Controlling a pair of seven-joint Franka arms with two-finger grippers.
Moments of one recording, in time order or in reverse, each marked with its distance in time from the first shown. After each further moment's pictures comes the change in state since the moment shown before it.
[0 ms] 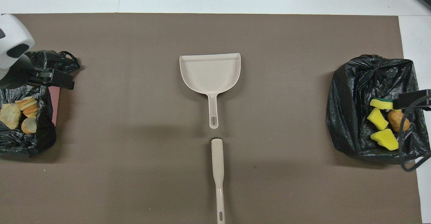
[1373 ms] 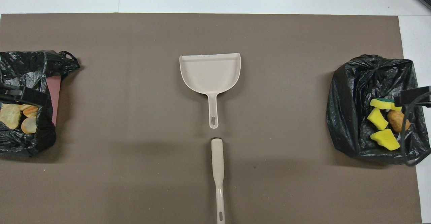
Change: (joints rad) left arm 0.008 -0.044 0.042 0.032 0.007 -0.162 0.087; right arm -0.025 0.018 0.009 0.011 0.014 0.005 -0.024
